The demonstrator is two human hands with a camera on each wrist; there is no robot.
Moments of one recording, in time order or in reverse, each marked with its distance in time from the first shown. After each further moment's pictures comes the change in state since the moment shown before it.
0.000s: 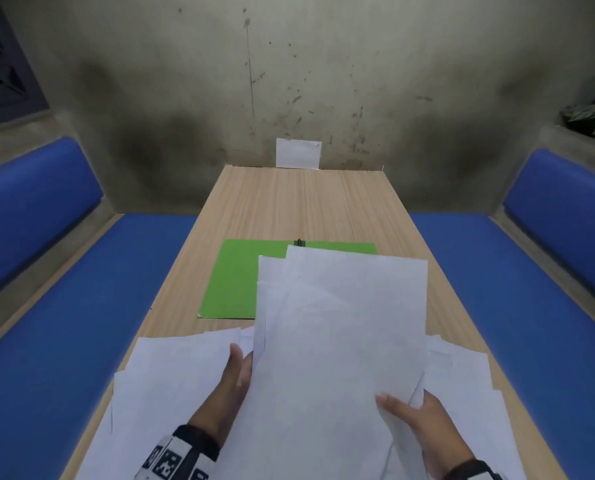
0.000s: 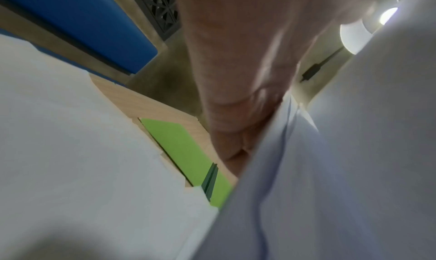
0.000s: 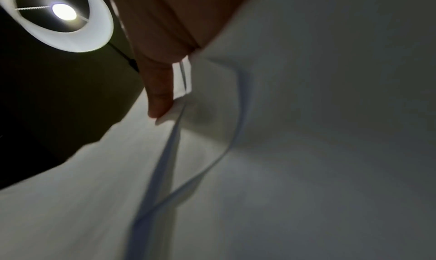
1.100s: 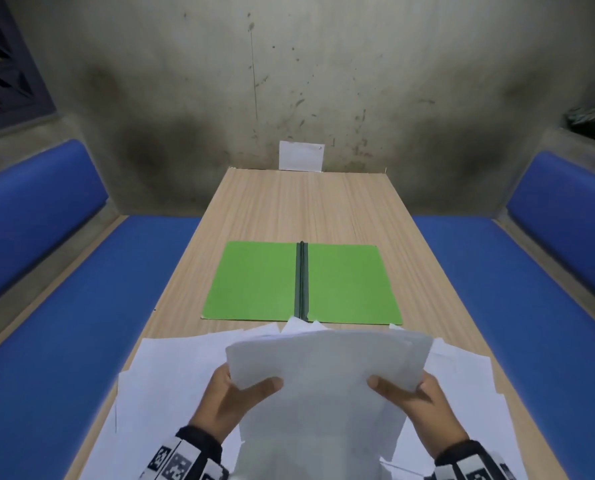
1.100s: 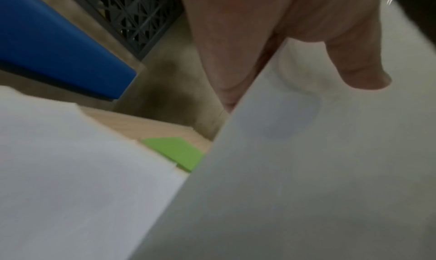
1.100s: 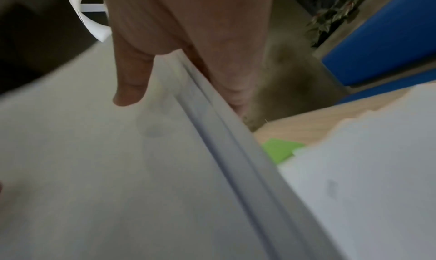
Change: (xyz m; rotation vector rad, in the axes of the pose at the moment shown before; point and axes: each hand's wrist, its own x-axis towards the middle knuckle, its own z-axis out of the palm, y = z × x) left_hand 0.004 -0.007 -0.009 0.240 0.156 0.337; right_hand 0.003 -0.024 0.014 -0.100 -0.131 -0.280
